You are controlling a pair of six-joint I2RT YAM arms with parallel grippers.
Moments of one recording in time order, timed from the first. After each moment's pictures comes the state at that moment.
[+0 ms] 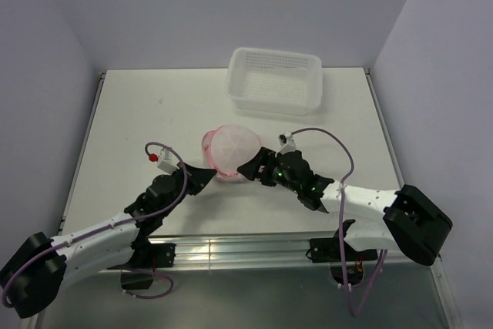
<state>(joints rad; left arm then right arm) -0.78 0.85 0.15 0.48 -0.21 -1.17 0.81 1.21 0.42 0.41 0.02 1.00</state>
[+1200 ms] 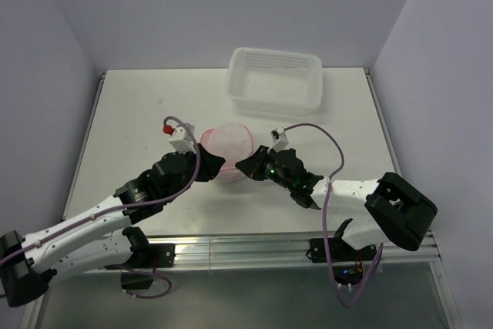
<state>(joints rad) -0.93 0.79 0.61 -0.12 -0.34 -0.82 0.83 1.36 0.44 0.62 0.03 0.95</state>
